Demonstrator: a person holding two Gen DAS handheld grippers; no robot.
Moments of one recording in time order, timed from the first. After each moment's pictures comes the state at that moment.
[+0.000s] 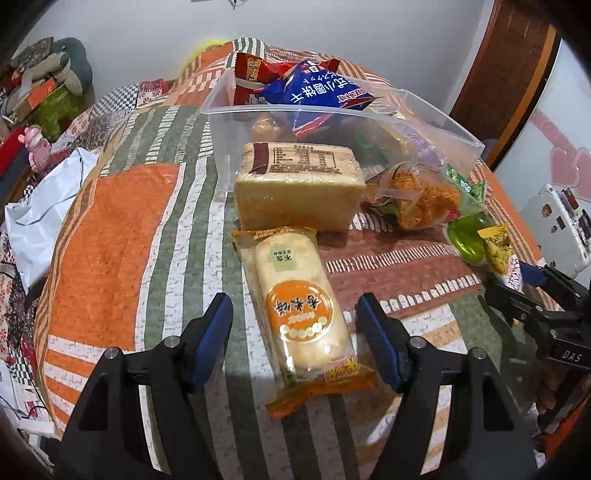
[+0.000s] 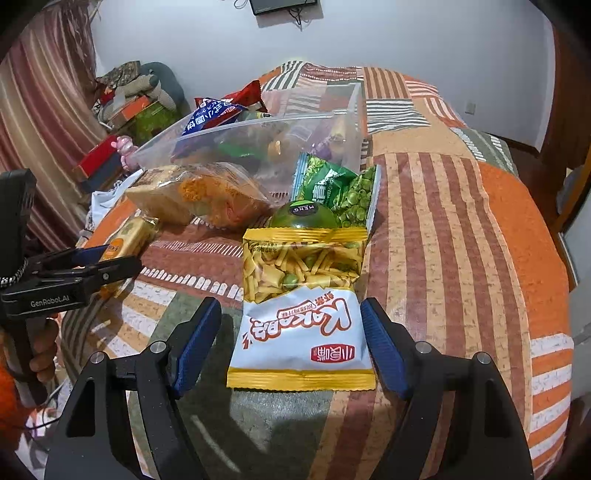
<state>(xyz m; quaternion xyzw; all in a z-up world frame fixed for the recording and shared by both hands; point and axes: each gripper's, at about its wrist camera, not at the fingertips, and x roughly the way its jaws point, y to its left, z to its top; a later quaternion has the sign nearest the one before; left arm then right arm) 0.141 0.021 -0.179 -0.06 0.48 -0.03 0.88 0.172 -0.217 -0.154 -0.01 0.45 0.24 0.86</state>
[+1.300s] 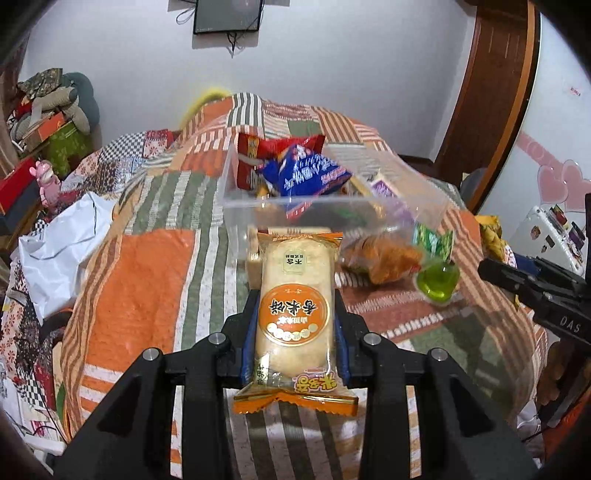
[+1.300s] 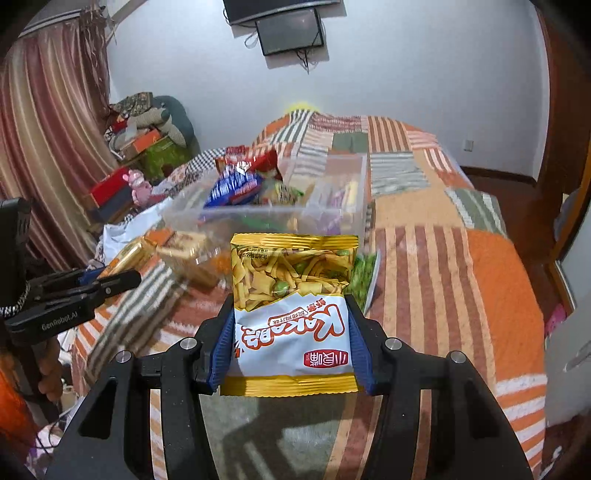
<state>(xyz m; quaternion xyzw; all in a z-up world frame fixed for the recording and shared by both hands) 0.121 0.025 -0.118 -0.05 0.39 -0.03 0.92 0.178 -0.213 -0.095 0.00 0.37 0.25 0.90</state>
